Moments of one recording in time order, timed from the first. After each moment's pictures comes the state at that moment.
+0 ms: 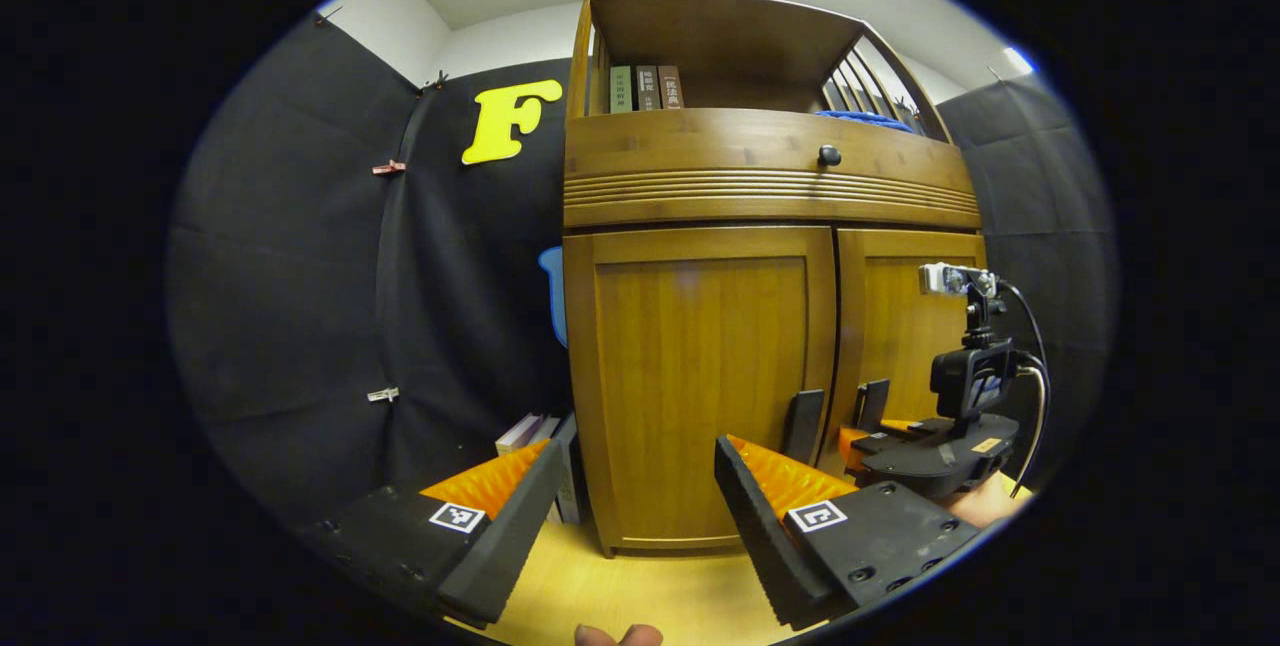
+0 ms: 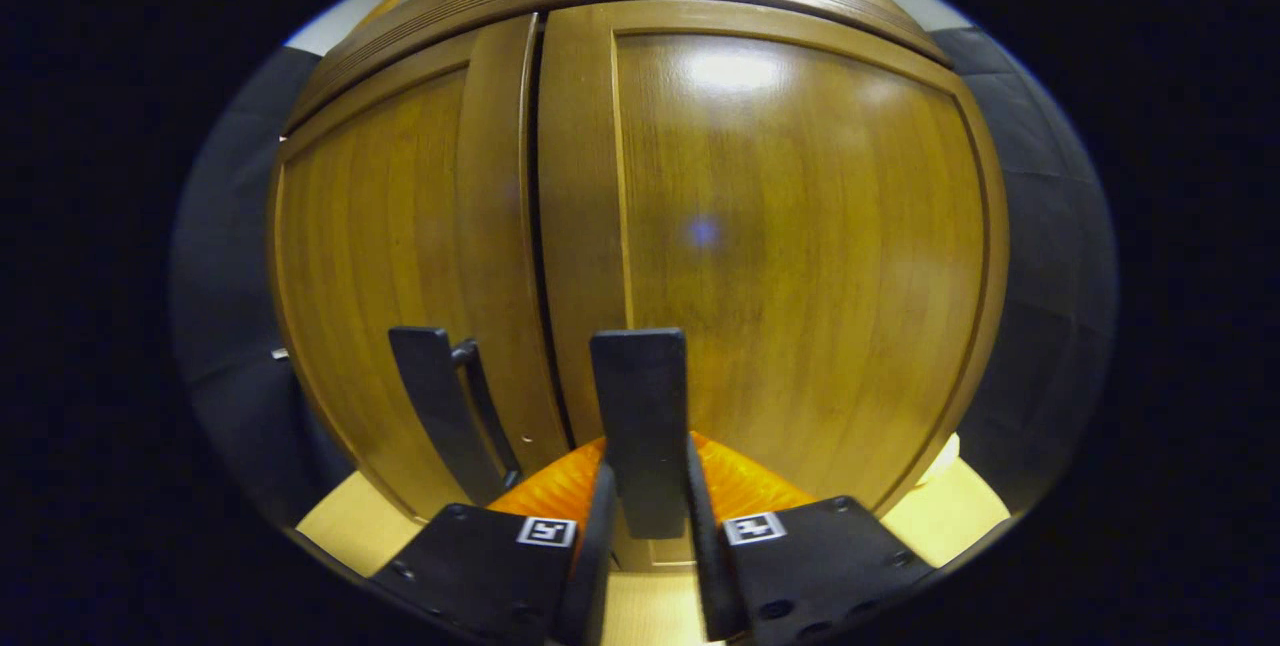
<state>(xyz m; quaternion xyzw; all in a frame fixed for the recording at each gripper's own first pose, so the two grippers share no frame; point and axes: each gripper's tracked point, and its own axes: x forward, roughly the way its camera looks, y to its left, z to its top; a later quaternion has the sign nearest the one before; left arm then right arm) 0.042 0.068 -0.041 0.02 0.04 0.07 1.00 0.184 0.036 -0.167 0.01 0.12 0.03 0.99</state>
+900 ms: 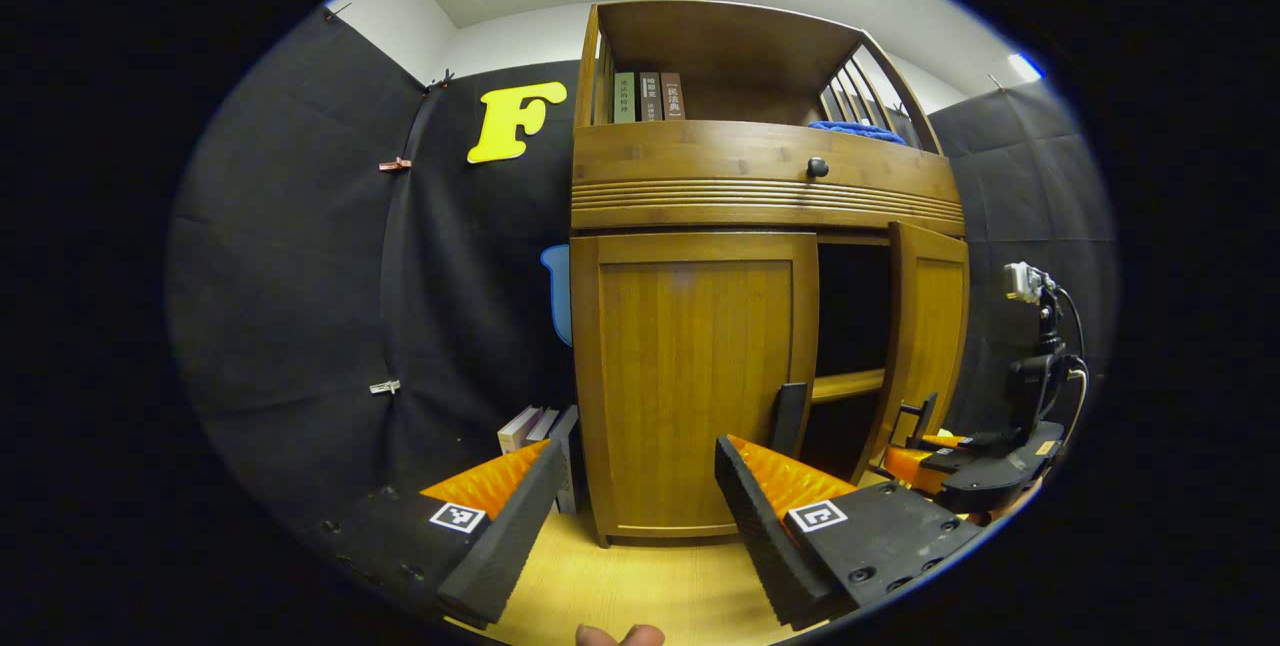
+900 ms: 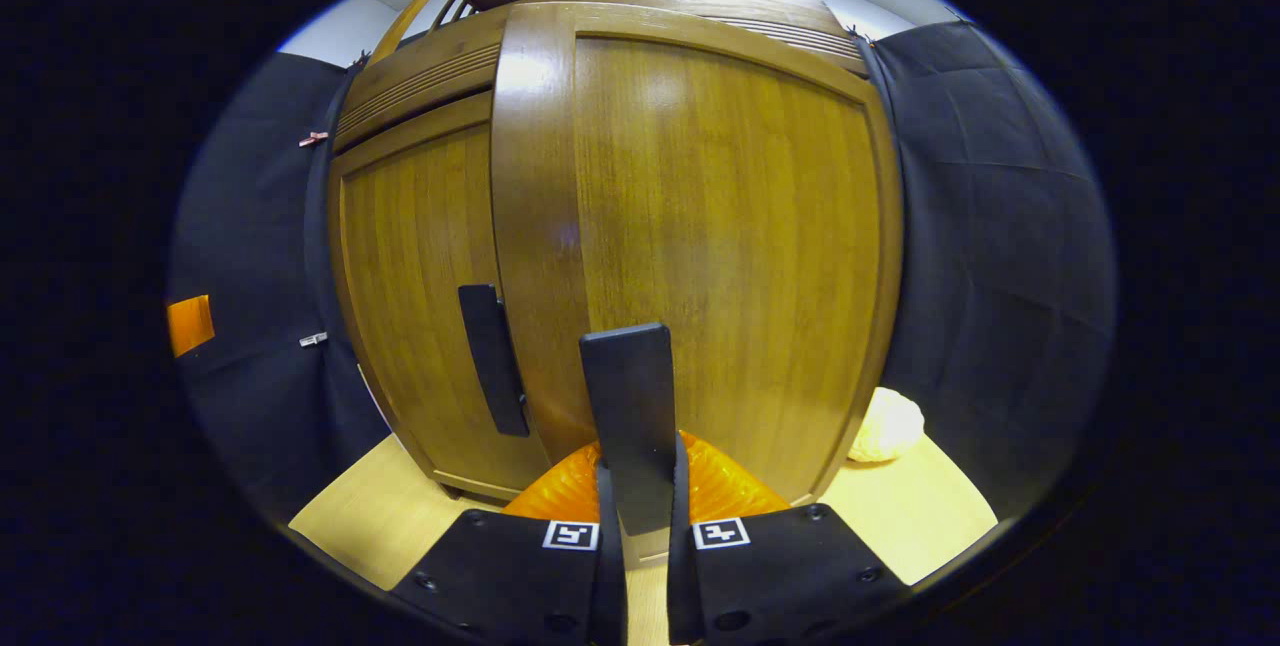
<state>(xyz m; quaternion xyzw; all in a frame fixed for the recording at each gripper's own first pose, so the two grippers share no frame) 0.005 0.056 -0.041 0.00 0.04 0.05 1.00 0.088 -0.007 -0.146 0.04 0.14 0.05 0.99</state>
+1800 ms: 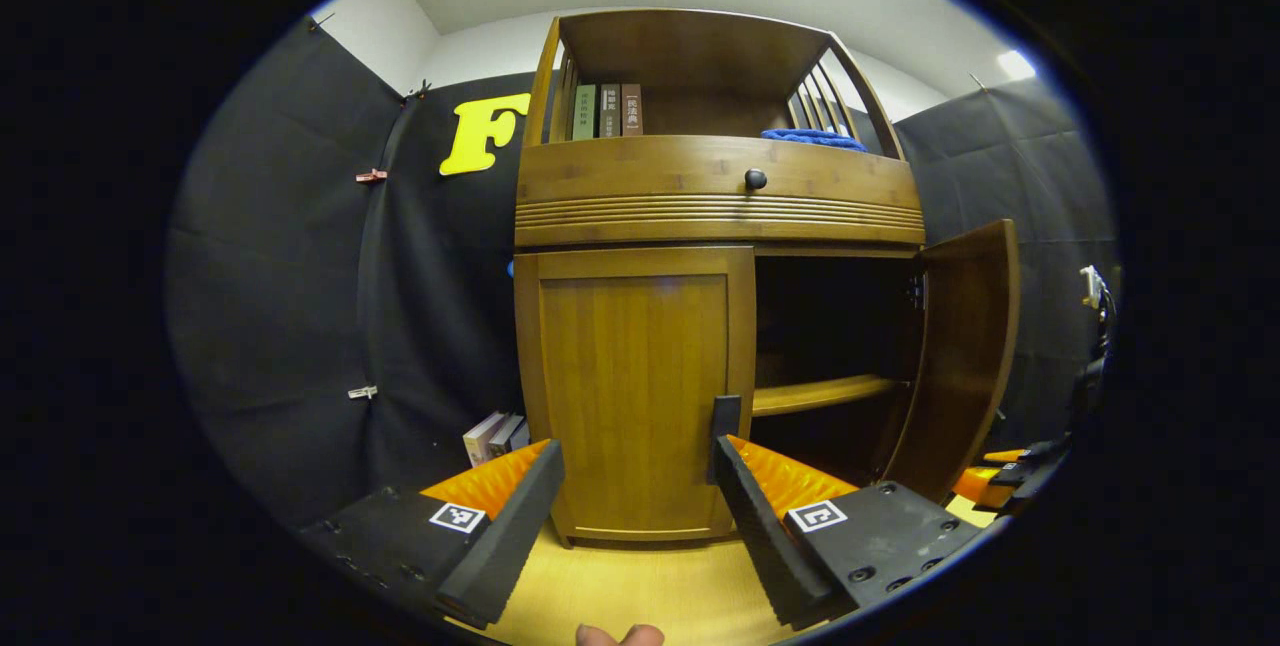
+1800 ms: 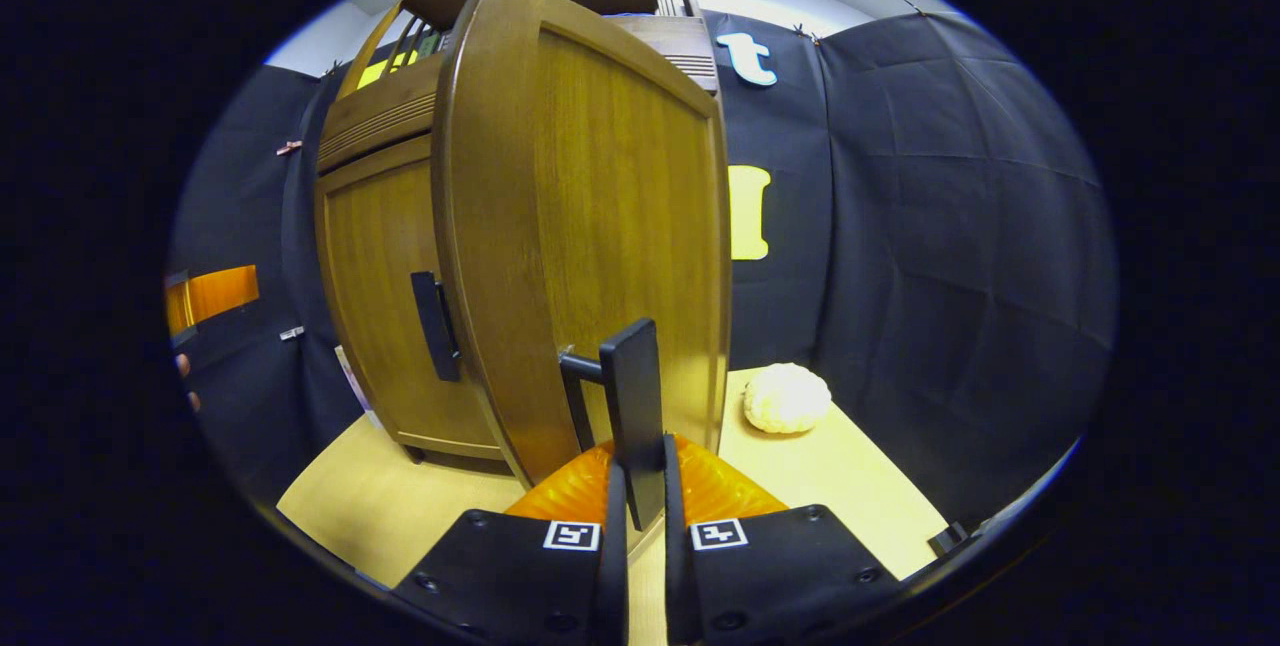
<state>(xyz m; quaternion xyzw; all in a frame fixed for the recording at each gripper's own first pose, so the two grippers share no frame) 0.009 -0.013 -0.027 0.01 0.03 0.03 1.00 0.002 -0.115 -0.138 0.04 0.15 0.00 0.99</state>
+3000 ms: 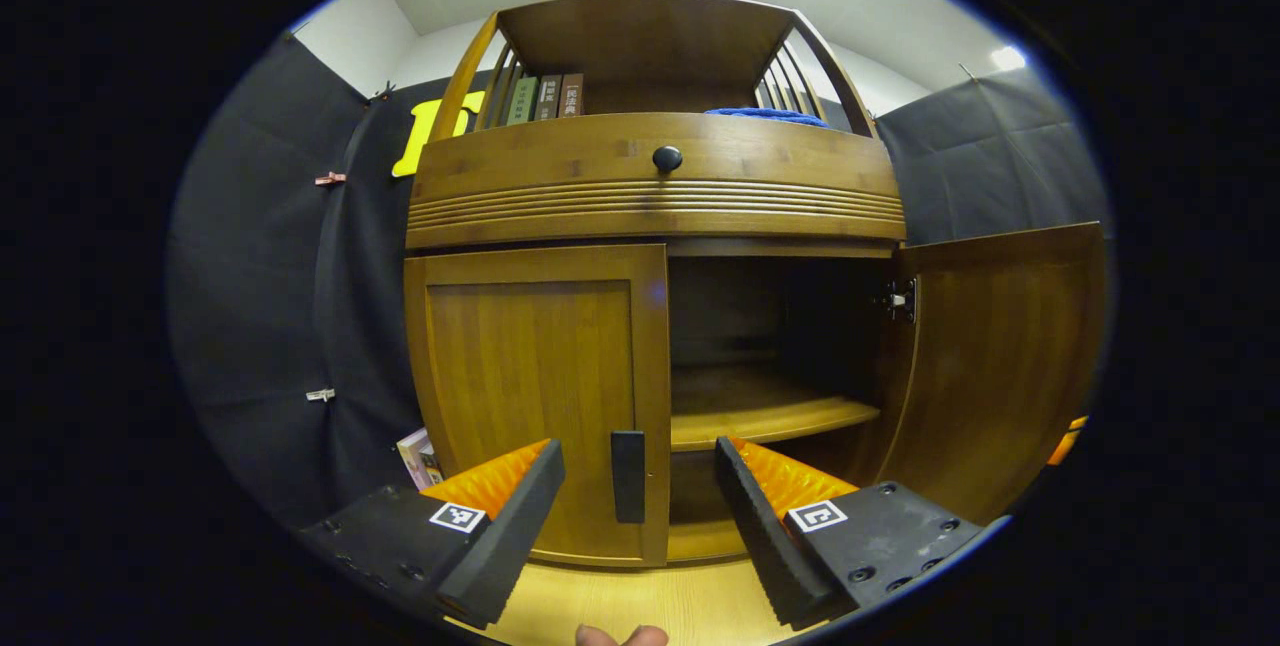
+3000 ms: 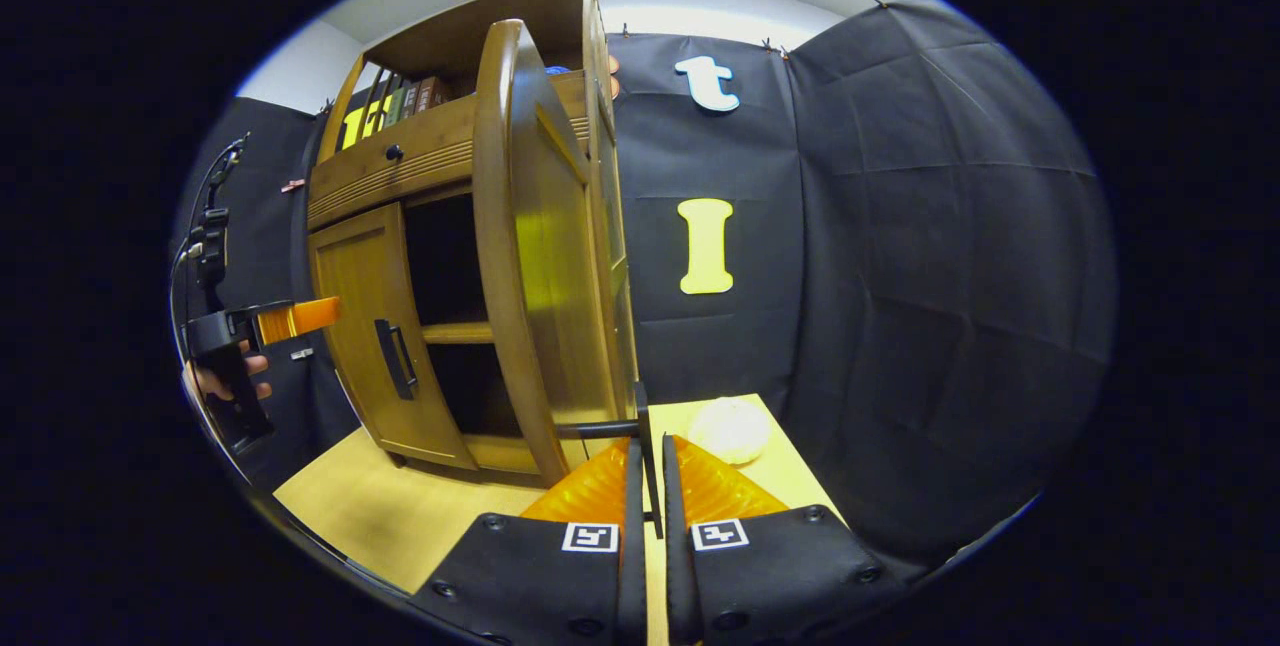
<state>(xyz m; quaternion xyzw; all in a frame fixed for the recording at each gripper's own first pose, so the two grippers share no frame) 0.089 -0.106 -0.026 0.02 0.02 0.00 1.00 -0.019 -0.251 -0.097 0.06 0.11 0.01 0.99</state>
